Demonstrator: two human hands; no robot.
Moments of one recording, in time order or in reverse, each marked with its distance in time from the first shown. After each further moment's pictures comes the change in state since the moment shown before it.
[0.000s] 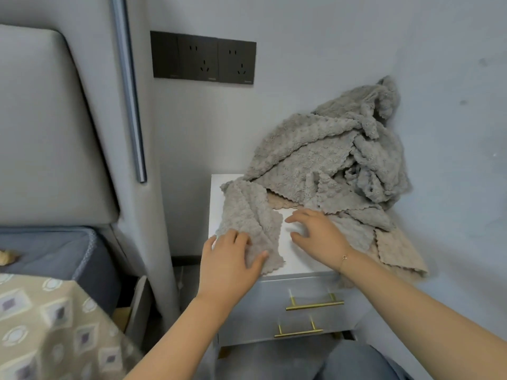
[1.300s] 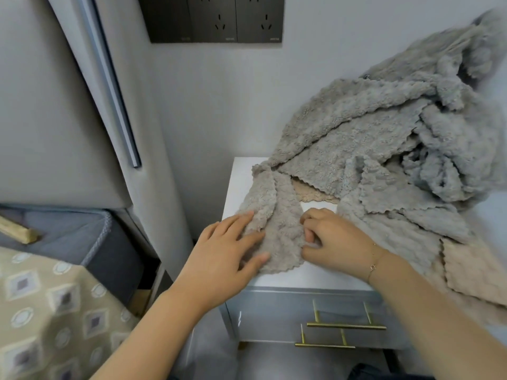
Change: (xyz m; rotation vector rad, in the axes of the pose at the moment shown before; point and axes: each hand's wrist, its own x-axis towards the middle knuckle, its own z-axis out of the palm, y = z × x) left_hand 0.017 -0.027 -0.016 0.186 -0.278 0.099; right_hand 0.034 0.013 0.021 -0.033 -0.198 -0.277
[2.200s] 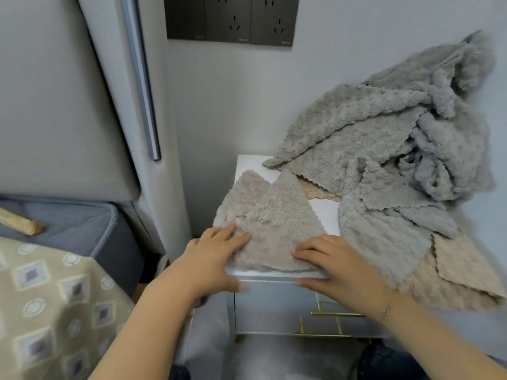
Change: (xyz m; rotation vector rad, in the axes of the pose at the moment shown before) left_hand -0.018 -0.025 -0.022 -0.128 -0.389 -0.138; right_hand -0.042 -0.008 0.044 -0.044 0.270 -0.320
